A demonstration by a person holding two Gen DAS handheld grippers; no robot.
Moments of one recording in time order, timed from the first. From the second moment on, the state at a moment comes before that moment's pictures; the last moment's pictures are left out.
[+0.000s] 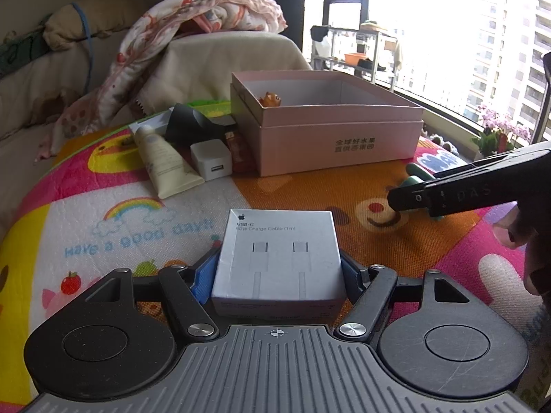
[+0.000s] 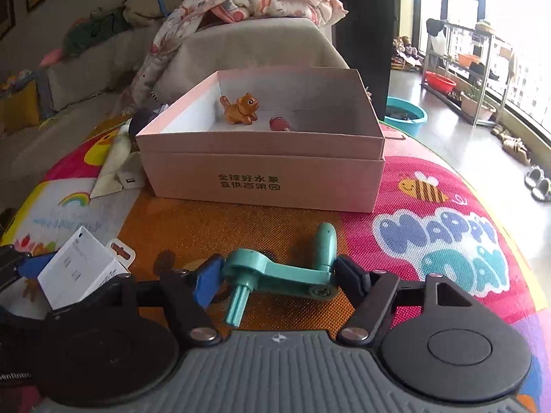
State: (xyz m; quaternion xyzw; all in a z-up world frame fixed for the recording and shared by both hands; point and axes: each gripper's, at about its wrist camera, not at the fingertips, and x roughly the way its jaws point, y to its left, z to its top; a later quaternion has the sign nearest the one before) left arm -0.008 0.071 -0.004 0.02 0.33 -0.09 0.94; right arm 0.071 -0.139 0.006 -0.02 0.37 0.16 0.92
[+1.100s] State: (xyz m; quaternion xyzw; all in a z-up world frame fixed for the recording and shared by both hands) left arm 0.145 0.060 0.069 -0.09 0.24 -0.17 0.95; right arm 0.105 -0.155 0.085 -0.08 0.20 0.17 0.96
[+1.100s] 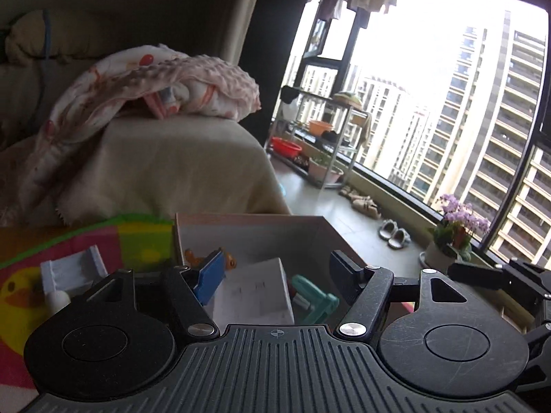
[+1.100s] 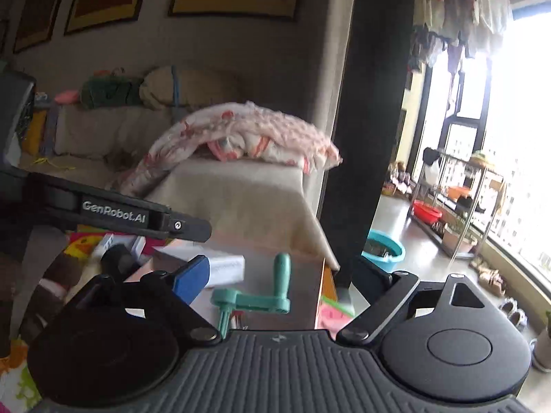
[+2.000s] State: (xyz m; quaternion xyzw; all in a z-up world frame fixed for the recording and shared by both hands) left arm 0.091 0.176 0.022 -0.19 0.25 0.00 0.95; right arm 0.030 -0.113 0.005 -0.06 0.30 0.21 0.93
